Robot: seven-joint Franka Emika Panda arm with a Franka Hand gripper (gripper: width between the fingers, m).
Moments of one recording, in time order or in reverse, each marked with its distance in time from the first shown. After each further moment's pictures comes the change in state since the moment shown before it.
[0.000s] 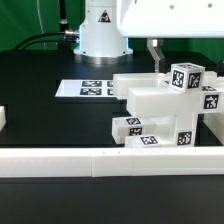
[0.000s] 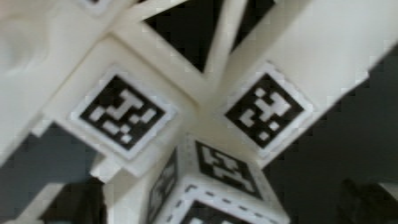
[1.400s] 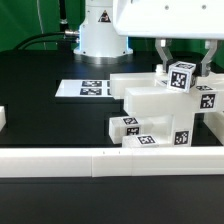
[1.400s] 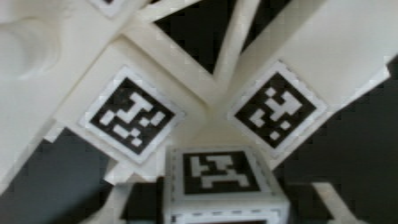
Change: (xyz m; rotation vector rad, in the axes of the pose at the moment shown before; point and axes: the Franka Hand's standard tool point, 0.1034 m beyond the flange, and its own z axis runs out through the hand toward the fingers) arm 0.000 0.006 0.001 -0.012 0.000 0.252
